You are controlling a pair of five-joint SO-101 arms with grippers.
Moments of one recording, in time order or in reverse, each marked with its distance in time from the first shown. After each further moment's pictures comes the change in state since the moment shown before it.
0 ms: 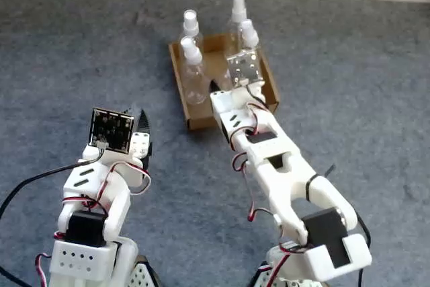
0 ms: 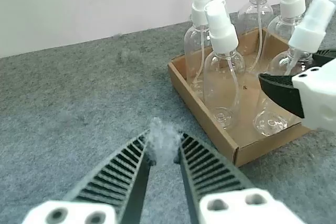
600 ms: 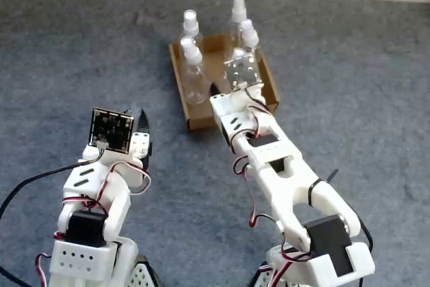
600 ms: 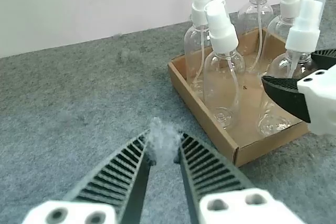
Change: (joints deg) left arm 0.0 0.0 0.0 0.0 0.0; right arm -0.4 -1.9 1.1 1.7 2.3
